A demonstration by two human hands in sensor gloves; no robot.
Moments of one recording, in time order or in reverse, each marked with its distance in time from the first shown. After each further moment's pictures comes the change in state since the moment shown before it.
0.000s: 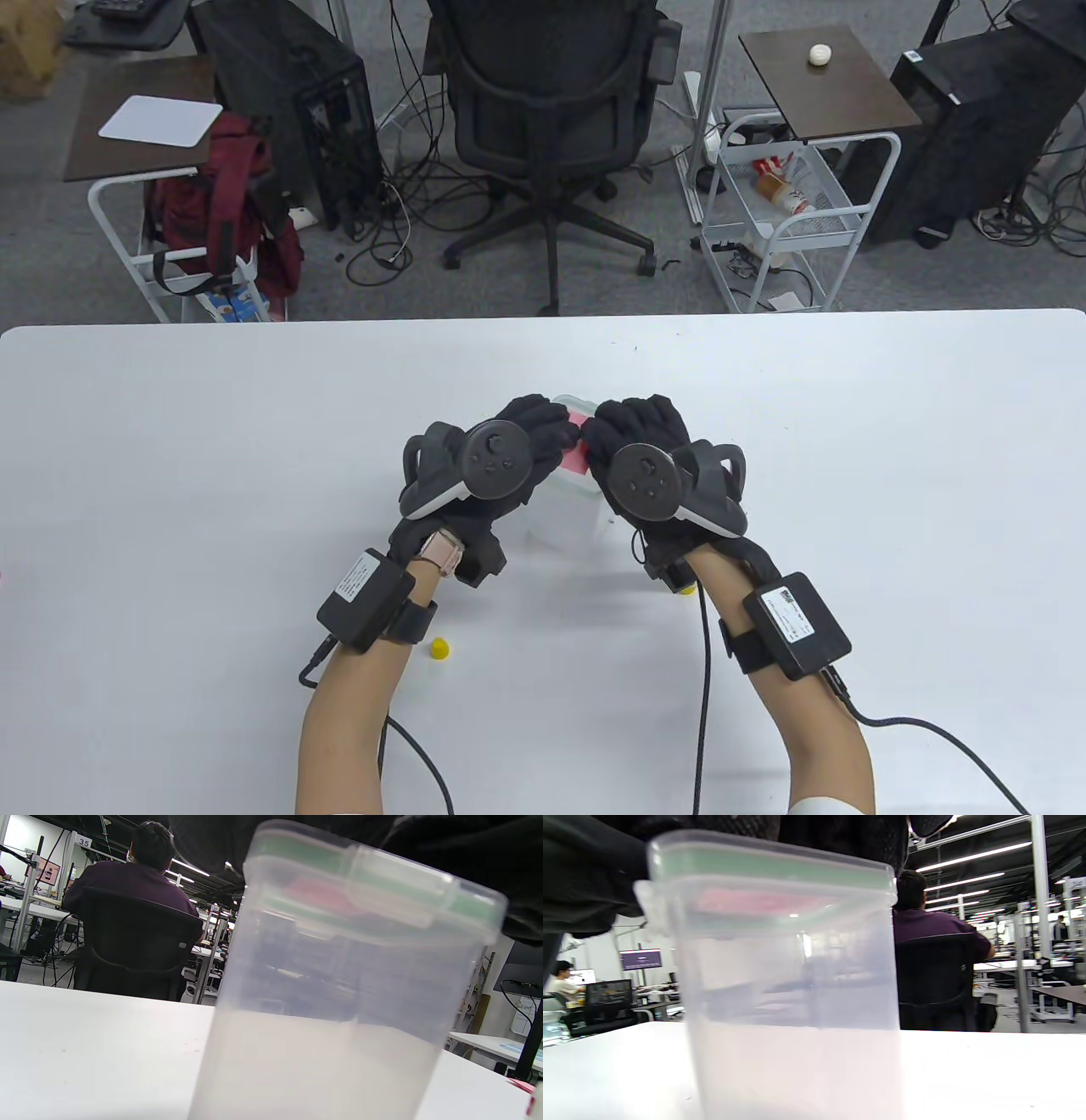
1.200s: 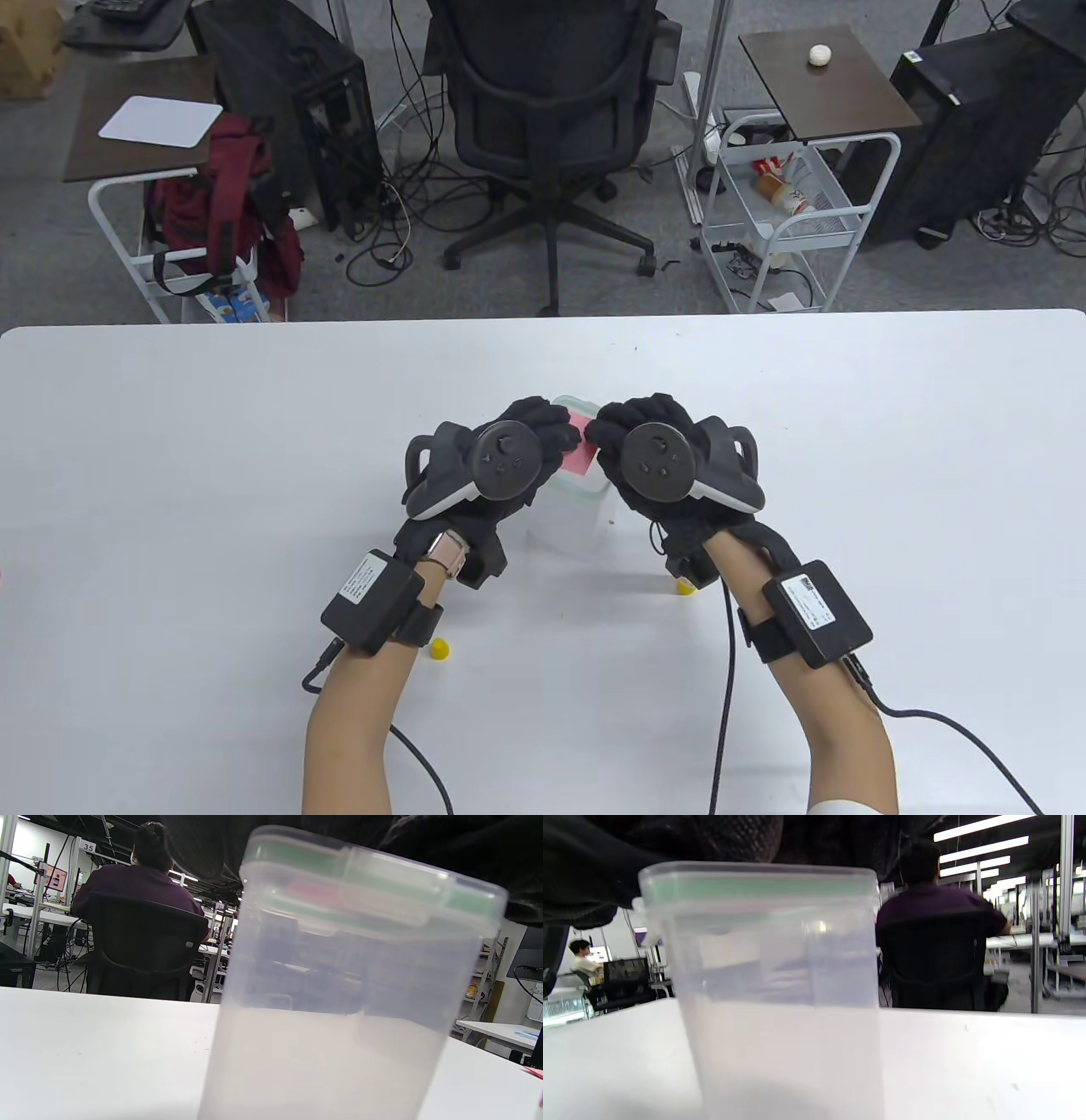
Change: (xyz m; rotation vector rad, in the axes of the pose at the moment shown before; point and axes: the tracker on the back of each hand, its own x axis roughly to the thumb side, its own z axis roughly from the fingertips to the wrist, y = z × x) left_hand 0.006 0.001 -0.001 -0.019 0.021 -0.056; right_hand -0.010 -0.006 -0.007 0.061 -0.020 -0.007
